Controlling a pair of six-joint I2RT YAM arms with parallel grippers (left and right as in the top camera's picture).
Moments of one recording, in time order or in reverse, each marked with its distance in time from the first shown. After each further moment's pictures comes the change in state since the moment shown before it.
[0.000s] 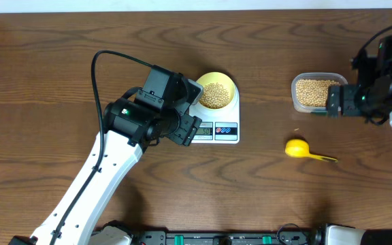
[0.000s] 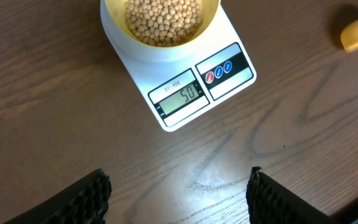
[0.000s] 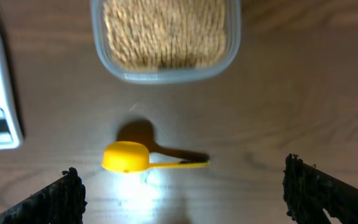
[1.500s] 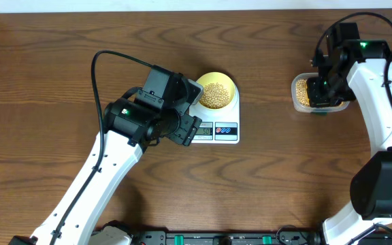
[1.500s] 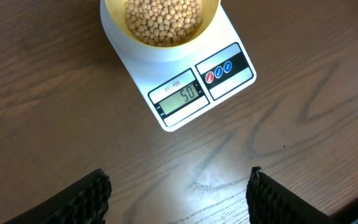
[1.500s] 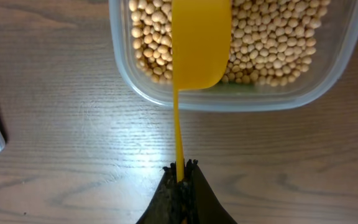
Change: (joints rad) left arm 0.000 0.000 0.000 0.000 0.000 0.000; right arm 0.142 0.341 0.115 -0.006 0.039 0.044
